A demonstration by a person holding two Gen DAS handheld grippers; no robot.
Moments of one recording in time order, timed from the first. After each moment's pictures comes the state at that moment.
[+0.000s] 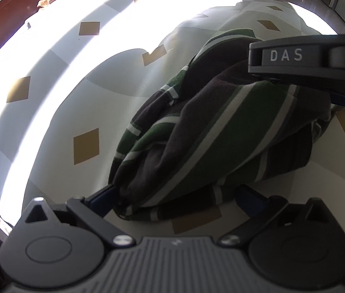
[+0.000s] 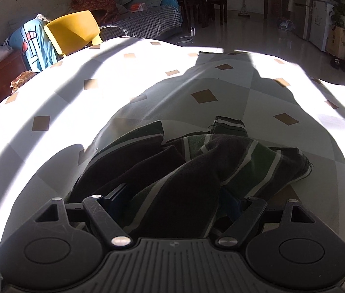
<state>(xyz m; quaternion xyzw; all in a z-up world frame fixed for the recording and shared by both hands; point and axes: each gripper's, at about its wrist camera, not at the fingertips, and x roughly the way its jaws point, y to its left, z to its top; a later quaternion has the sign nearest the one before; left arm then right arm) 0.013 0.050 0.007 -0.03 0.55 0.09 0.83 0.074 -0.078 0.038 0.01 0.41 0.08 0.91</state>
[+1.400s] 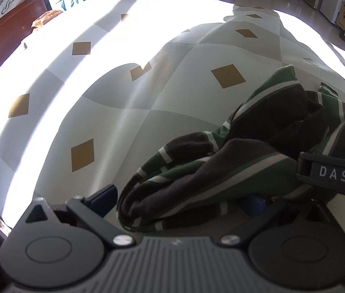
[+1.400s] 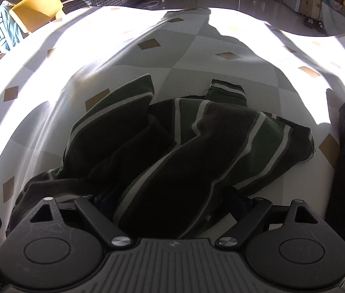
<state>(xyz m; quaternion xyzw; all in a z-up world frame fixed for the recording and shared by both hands) -0.007 0.025 0.024 0.00 0.52 0.07 0.85 0.016 -0.145 0.025 0.03 0.49 0.02 0.87</state>
